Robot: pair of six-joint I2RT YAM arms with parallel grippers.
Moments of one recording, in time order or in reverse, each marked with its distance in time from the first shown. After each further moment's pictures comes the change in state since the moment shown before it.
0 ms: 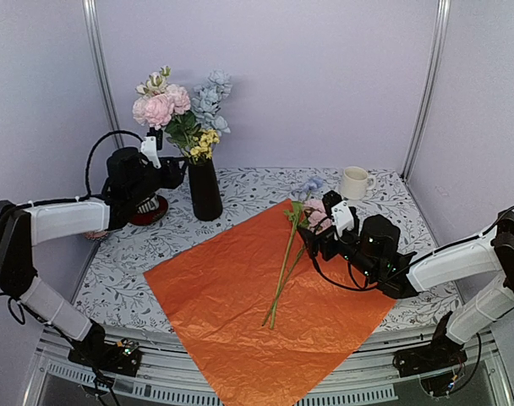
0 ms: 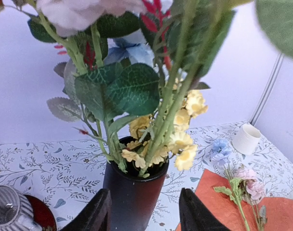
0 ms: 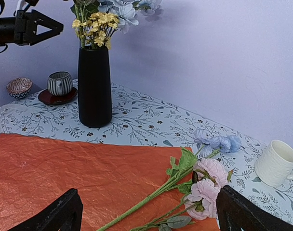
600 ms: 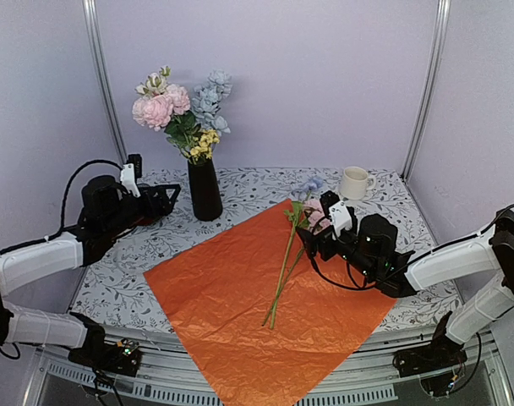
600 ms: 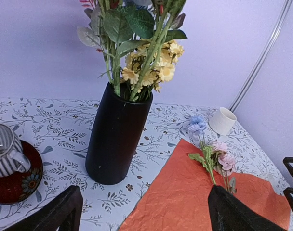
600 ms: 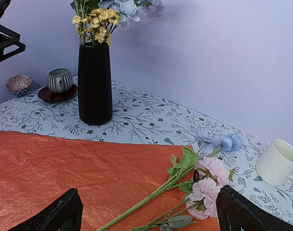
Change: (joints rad) left arm 0.000 -0.364 -0.301 -0.114 0.075 -0.146; right arm 0.000 0.010 0.014 -0.017 -0.003 0.000
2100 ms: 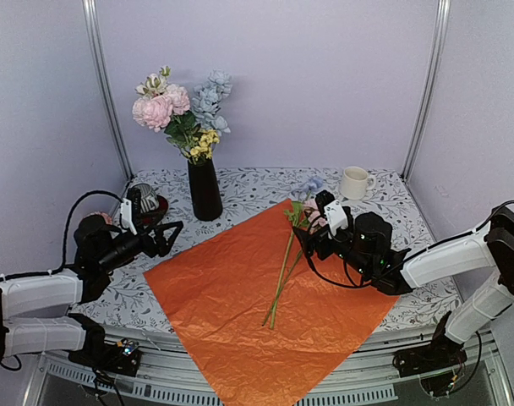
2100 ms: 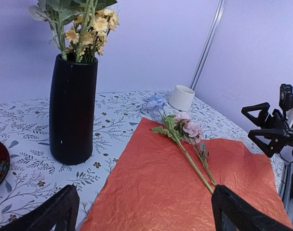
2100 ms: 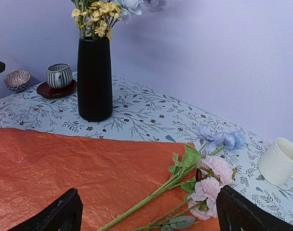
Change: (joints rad) left arm 0.000 -0.141 -0.354 0.311 0.243 0.068; right arm 0.000 0.039 0.036 -0.027 0.000 0.000
